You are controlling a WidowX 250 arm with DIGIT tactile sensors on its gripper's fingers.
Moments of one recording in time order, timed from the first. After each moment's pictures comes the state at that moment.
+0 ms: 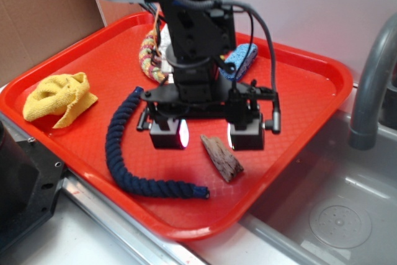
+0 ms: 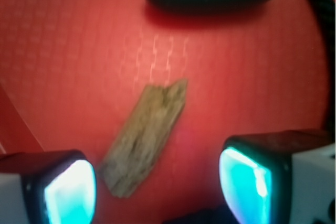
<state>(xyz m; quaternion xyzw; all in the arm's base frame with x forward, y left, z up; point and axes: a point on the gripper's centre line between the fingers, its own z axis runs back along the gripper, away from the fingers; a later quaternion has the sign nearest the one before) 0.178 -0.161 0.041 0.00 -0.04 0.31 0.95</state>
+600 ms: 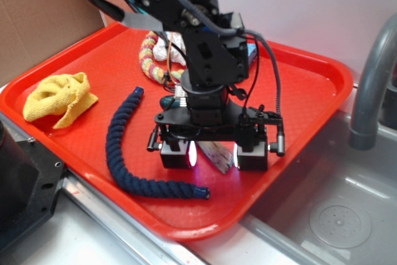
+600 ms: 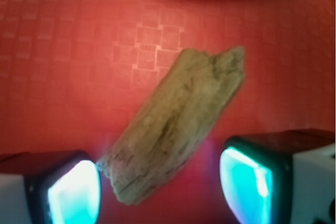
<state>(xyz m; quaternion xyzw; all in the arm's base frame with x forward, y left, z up) 0.178 -0.163 0.019 0.01 -0.01 0.31 0.95</state>
